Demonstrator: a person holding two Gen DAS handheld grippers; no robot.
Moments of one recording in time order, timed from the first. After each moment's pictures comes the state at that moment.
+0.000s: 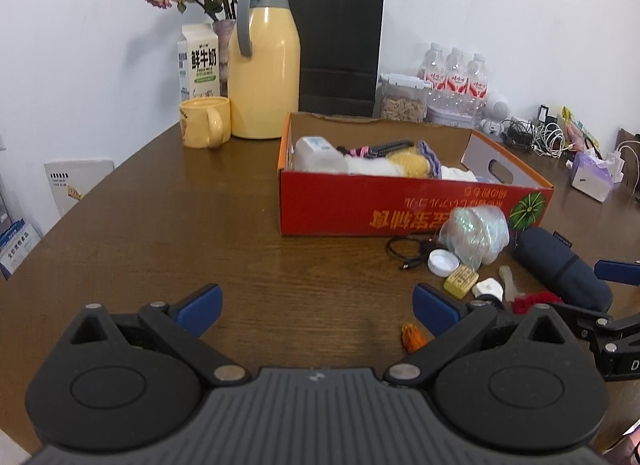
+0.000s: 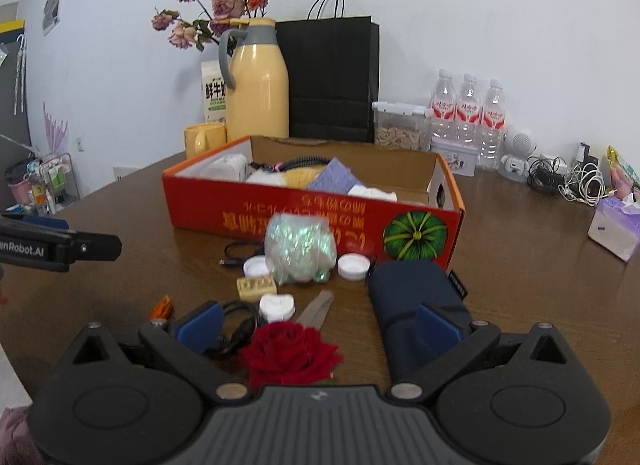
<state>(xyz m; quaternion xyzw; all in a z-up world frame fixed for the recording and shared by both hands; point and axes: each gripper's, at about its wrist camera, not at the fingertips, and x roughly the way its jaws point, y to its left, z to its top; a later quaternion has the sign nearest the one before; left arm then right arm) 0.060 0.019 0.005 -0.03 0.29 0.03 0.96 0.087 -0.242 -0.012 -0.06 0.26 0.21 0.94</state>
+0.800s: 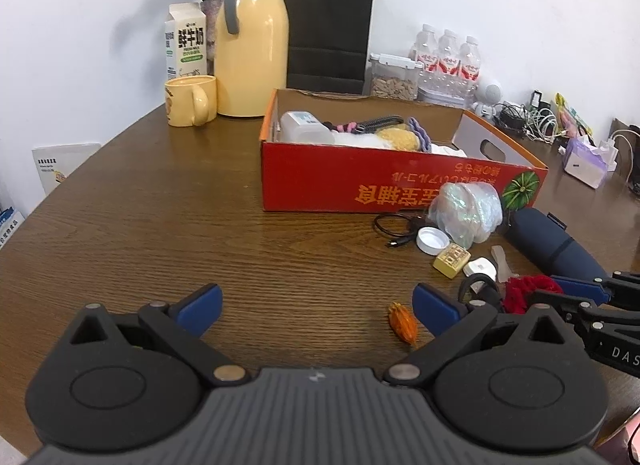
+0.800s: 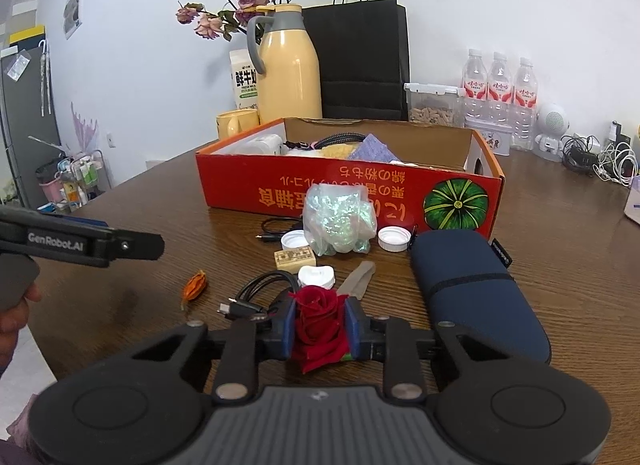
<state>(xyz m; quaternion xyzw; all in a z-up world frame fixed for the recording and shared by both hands) 0.066 0.010 -0.008 -0.04 0.31 0.01 0.95 0.083 -0.242 -0.026 -0.03 0.28 0.26 0.92</state>
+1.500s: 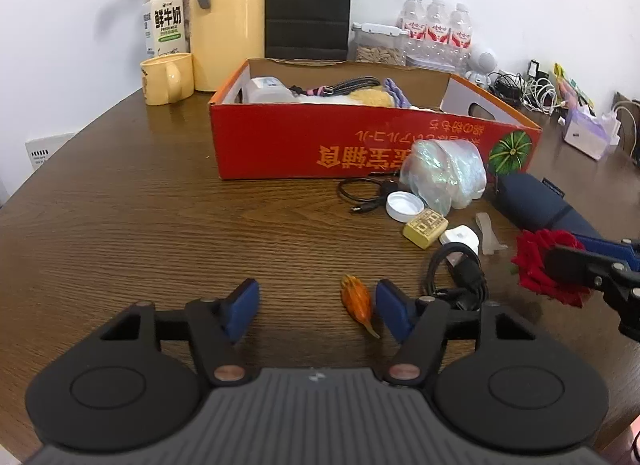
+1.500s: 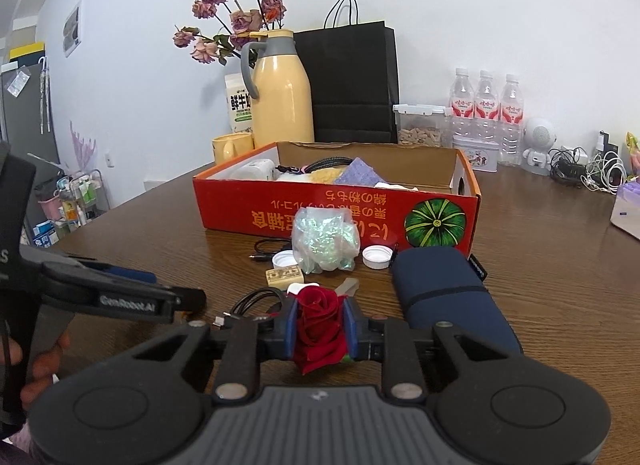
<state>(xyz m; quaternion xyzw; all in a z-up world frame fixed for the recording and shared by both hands) 0.078 -0.030 -0.031 -0.02 0.34 0.01 0.94 0.074 -0.258 -0.017 -0.02 0.25 0.26 0.93</state>
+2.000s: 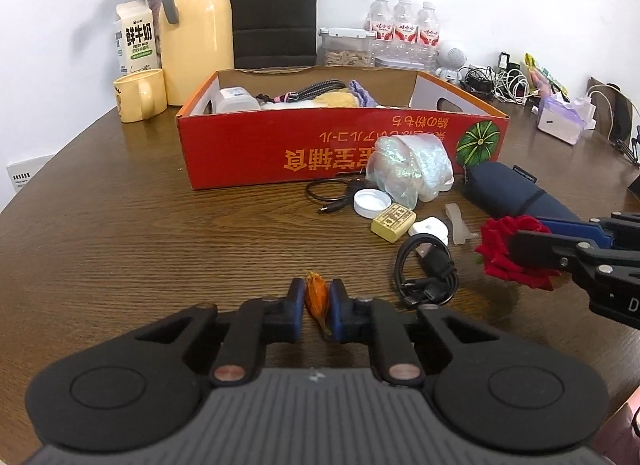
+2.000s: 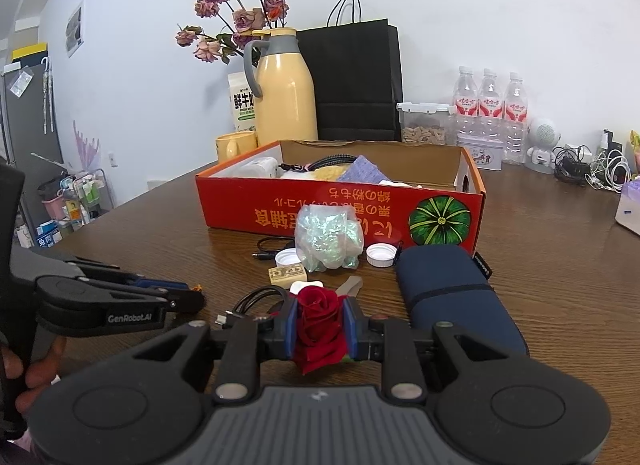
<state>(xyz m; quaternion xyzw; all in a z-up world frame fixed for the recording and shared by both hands) 0.073 -0.040 -0.032 0.00 0.33 -0.02 0.94 0.076 -0.255 -0.020 -0.02 0.25 0.26 0.93</state>
